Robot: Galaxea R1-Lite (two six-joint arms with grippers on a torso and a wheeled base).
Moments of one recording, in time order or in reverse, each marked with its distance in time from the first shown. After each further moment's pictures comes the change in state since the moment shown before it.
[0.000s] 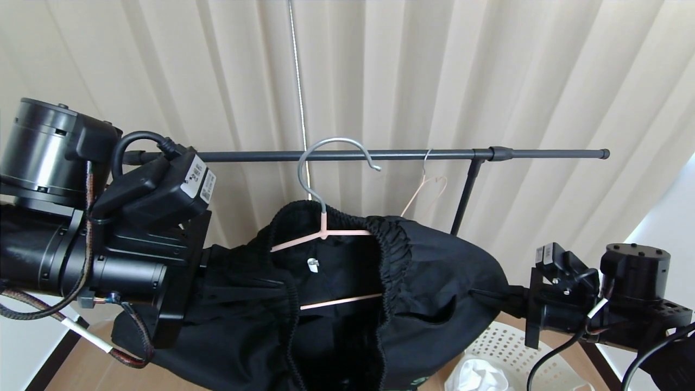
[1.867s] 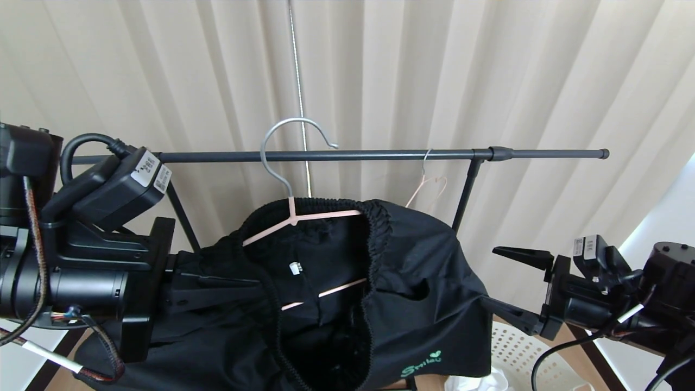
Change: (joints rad) left arm 0.061 -0.101 0.123 -0.109 0.004 -0.197; right arm -0.024 -0.044 0.100 -0.287 0.020 0.068
